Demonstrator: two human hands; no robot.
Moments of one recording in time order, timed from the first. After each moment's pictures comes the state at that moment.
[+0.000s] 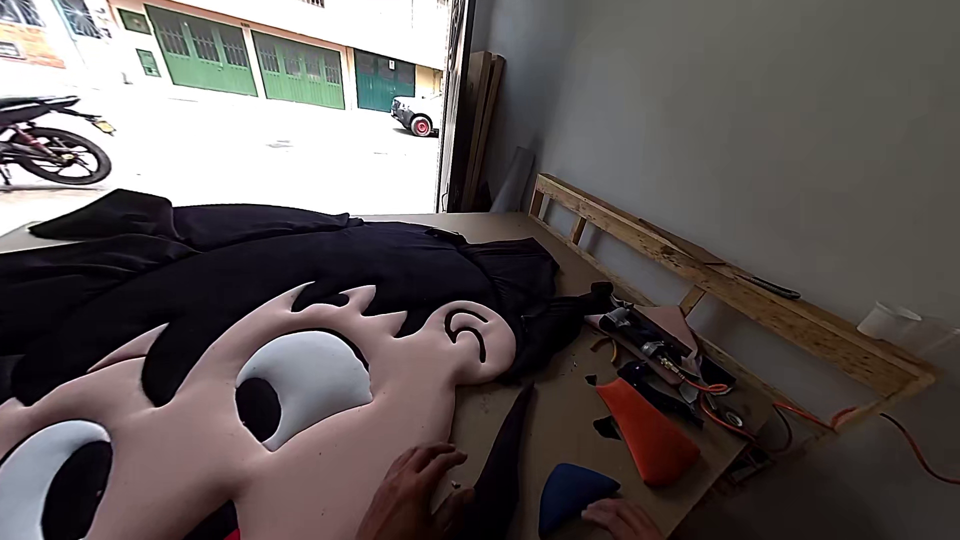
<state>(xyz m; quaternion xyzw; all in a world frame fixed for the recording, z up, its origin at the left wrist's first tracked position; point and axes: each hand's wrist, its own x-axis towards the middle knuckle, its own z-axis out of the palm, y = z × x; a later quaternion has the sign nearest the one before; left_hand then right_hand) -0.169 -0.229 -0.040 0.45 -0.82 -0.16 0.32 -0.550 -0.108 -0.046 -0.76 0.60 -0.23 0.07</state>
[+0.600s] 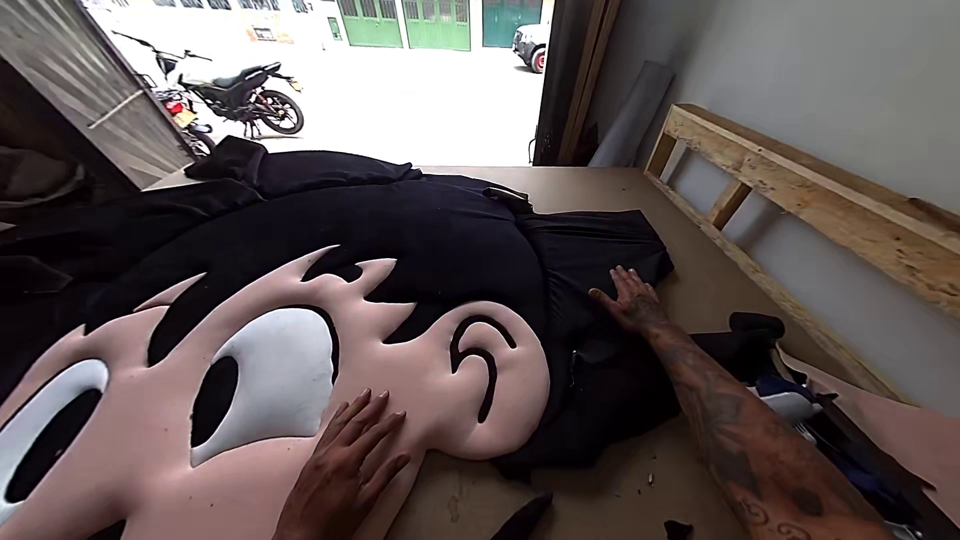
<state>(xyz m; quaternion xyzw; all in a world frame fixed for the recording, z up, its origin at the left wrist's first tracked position) -0.185 -0.383 -0.105 0.66 -0.71 0.01 0.25 -0.644 -0.743 -0.051 -0.78 0.62 -0.09 0.06</state>
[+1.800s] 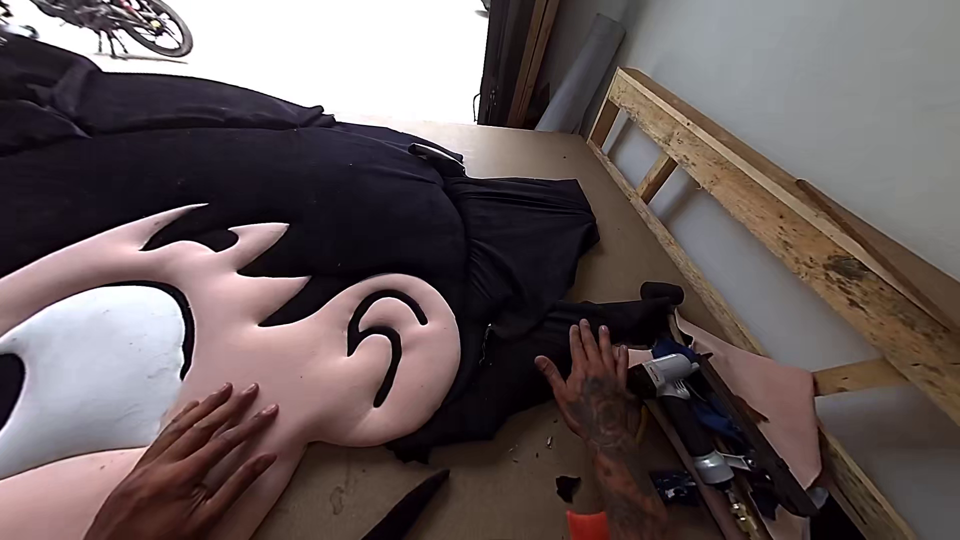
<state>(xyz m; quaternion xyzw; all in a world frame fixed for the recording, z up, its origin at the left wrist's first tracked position) -0.181 -0.377 -0.101 0.63 -0.73 -0.04 0.25 -0.697 -0.552 -0.080 -0.71 0.69 -0.10 -0.10</state>
